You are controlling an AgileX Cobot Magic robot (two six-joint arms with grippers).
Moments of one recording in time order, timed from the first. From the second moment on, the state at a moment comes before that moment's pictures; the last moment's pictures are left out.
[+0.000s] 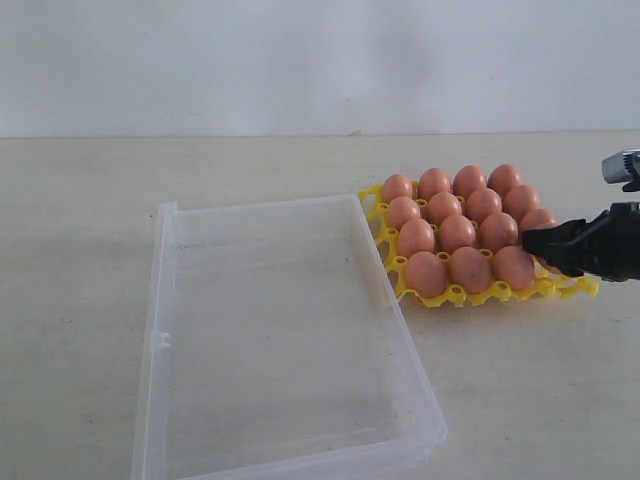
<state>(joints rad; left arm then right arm) -0.09 0.00 0.00 0.54 0.36 -0.53 -0.25 1.89 -0.69 -1.13 -0.79 0.76</state>
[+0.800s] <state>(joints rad) -0.09 0.00 0.00 0.54 0.36 -0.53 -0.25 1.88 -0.69 -1.15 -0.80 0.82</state>
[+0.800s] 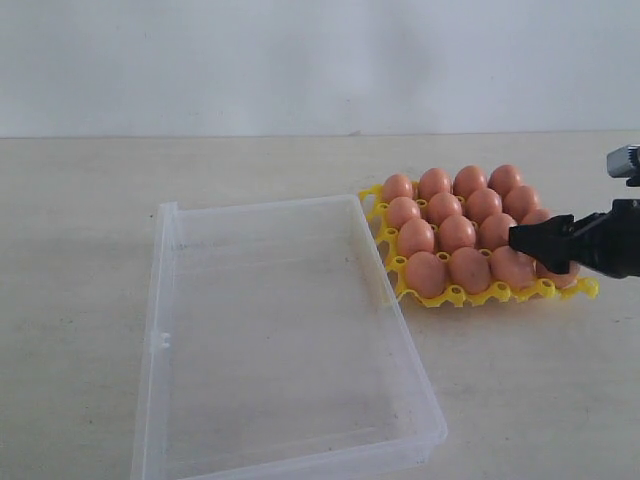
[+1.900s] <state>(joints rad) -0.09 0.00 0.00 0.54 0.36 -0.53 0.25 0.83 -0.69 -1.00 0.23 0.80</state>
